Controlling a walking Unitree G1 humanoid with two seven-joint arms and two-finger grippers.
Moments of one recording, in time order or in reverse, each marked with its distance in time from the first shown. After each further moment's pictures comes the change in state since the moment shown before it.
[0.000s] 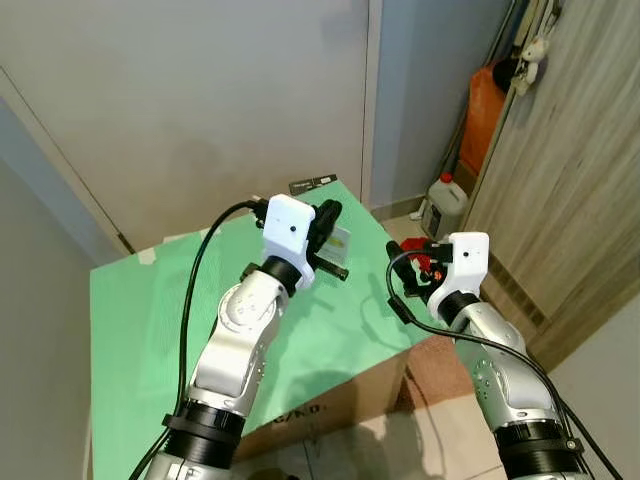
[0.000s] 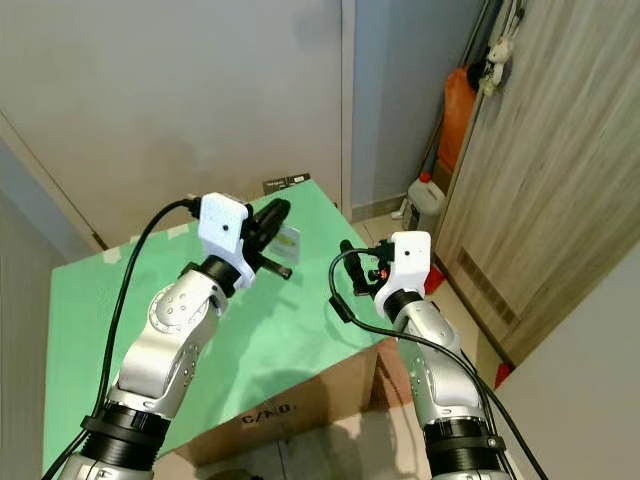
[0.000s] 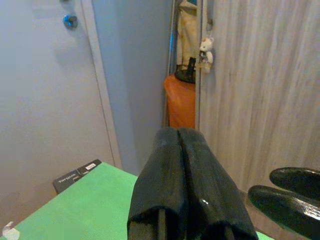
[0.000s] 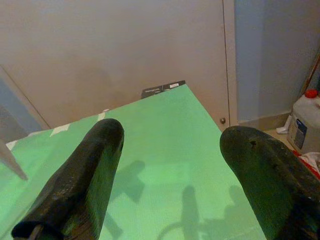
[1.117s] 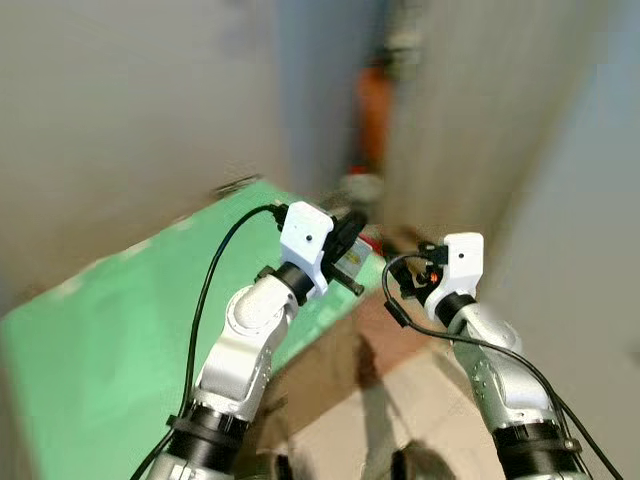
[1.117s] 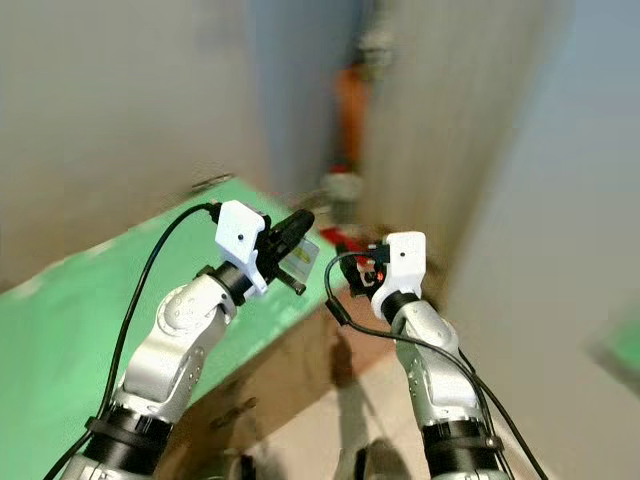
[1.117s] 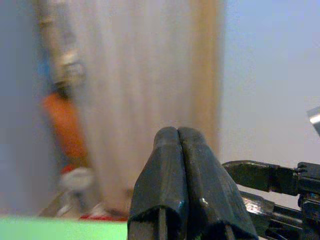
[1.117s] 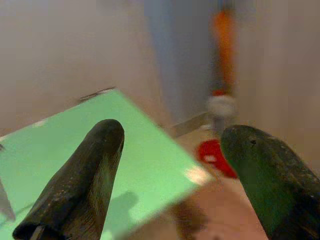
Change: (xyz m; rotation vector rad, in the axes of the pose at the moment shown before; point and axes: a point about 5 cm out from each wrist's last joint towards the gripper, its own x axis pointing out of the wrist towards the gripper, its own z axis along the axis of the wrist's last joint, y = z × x) left arm 0.003 -0.019 0.000 -0.024 -0.013 -0.164; right arm 0.000 0.000 -0.001 -0.024 0.002 0.003
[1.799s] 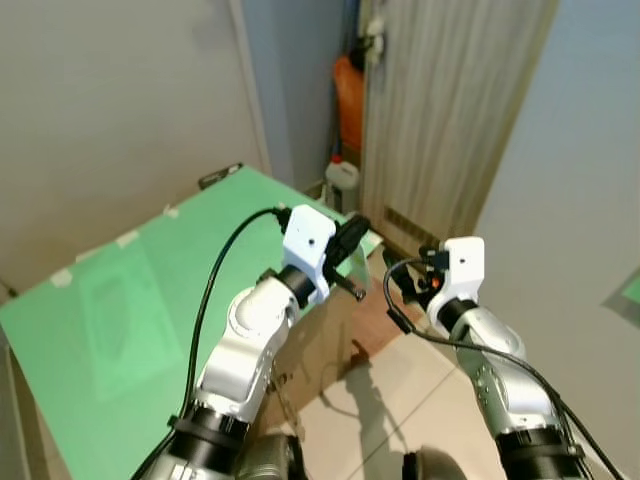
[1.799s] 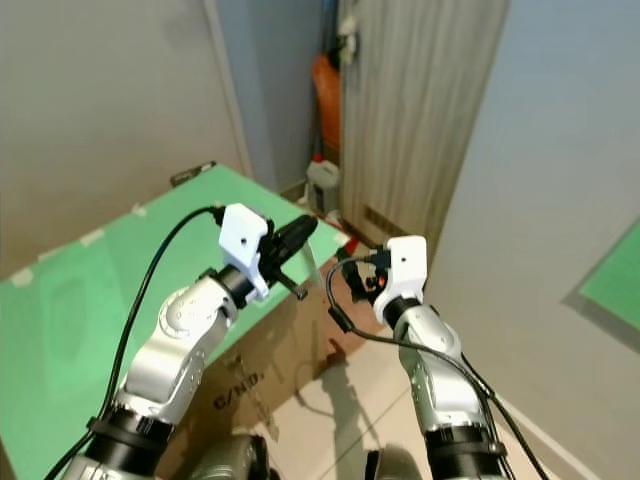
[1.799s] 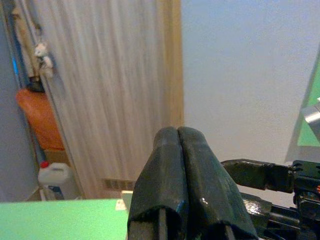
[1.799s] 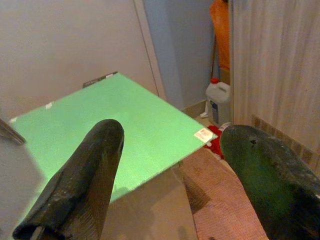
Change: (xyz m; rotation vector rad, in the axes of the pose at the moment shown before) left arm -0.001 -0.002 -0.005 -0.007 0.015 -0.023; right arm -0.004 -0.001 -0.005 0.003 0.015 0.020
